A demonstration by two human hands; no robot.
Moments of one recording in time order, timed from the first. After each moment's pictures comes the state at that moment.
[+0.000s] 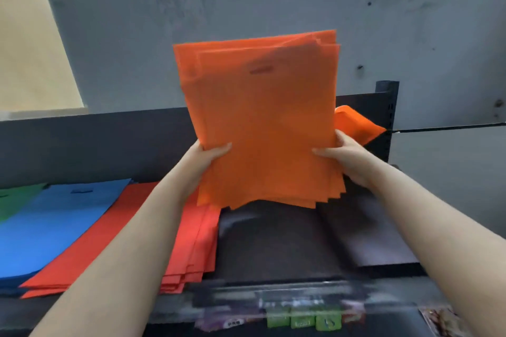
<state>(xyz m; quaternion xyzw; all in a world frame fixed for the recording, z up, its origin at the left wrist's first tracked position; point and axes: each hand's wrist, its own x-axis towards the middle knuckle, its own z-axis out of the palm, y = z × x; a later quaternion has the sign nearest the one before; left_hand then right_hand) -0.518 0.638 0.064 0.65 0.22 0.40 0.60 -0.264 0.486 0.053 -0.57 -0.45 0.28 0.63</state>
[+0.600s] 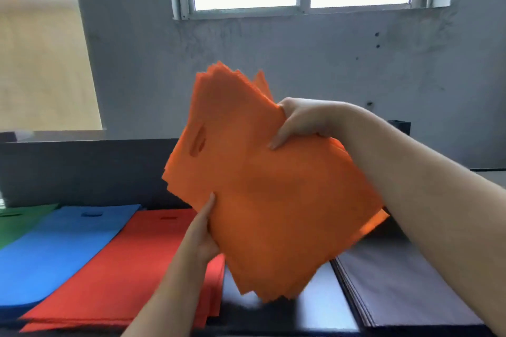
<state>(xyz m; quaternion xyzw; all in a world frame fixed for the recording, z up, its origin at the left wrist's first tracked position) -0.523 0.641 0.006 0.36 0.19 0.37 0.83 -0.356 0.513 0.214 -0.64 -0.67 0.21 0.32</state>
